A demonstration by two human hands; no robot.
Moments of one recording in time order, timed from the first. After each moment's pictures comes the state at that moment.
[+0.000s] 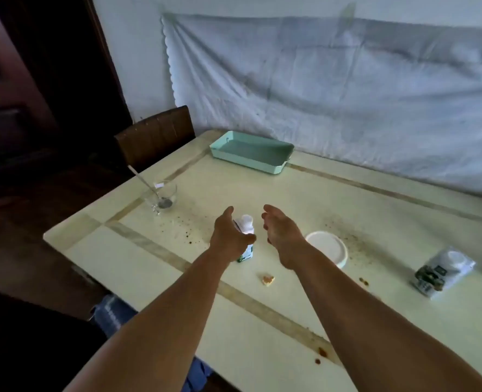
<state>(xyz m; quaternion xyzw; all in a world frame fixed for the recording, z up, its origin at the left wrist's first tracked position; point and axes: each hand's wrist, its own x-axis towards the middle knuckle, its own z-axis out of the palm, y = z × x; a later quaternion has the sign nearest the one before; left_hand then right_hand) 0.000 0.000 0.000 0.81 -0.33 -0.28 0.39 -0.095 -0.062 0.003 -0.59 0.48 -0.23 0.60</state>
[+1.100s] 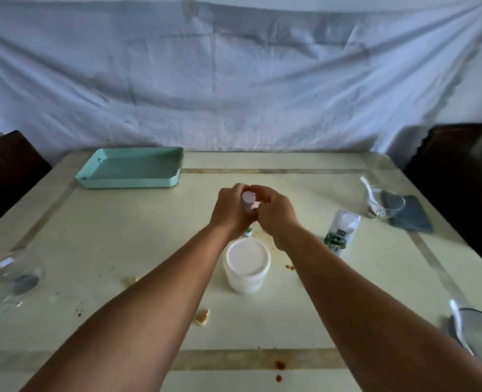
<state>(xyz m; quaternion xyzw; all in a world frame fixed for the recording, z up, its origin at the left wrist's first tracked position) -0.086 -0.153 0.026 0.63 -0.65 -0.27 0.33 -0.182 -0.142 0.034 -0.50 0.61 -0.40 0.47</state>
